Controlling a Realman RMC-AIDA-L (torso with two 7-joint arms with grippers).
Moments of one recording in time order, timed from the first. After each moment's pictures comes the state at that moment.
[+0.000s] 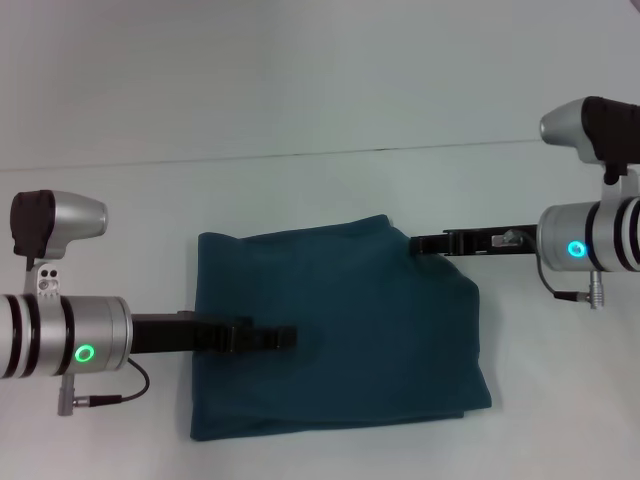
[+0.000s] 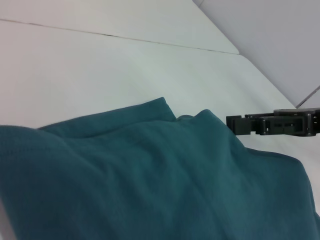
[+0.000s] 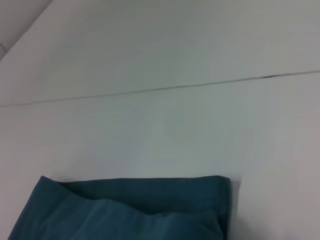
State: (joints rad) left arm -0.68 -2.16 0.72 0.60 2.24 1.25 -1.96; right arm 0.74 2.03 -0.96 -0.49 -2.08 -0.87 2.17
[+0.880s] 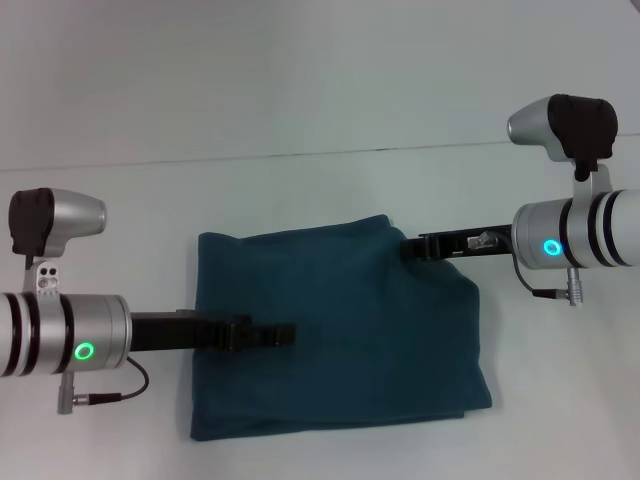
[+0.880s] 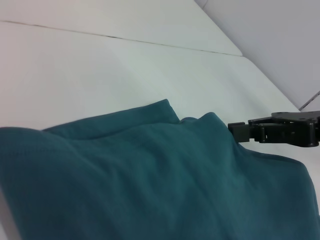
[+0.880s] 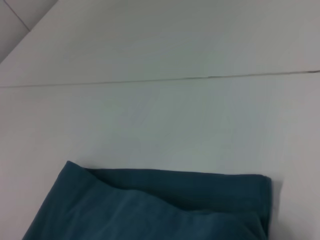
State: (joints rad) left arm -0.68 -2.16 0.72 0.60 2.24 1.25 -1.97; right arm 0.78 2.04 -0.99 -0.48 -2.09 -0.87 2.16
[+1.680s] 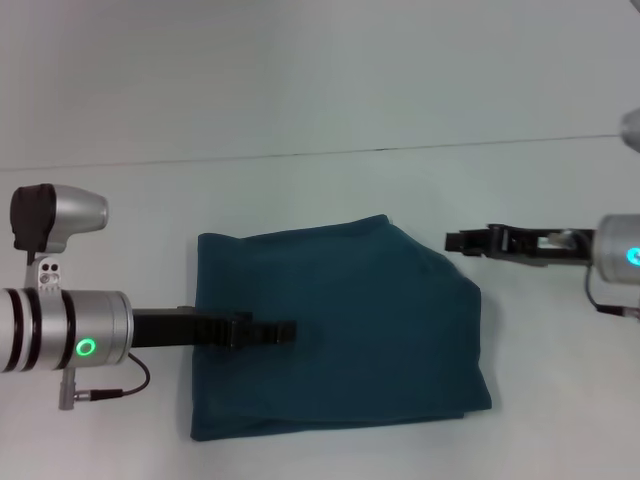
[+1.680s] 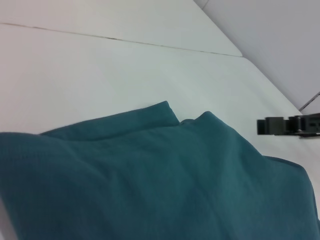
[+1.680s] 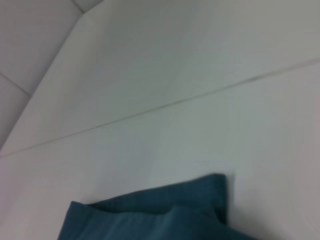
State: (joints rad) left arm -0.69 -2.16 0.72 0.60 2.25 1.25 -1.97; right arm 0.64 2.01 -0.81 -0.54 -2.04 -1.06 2.22
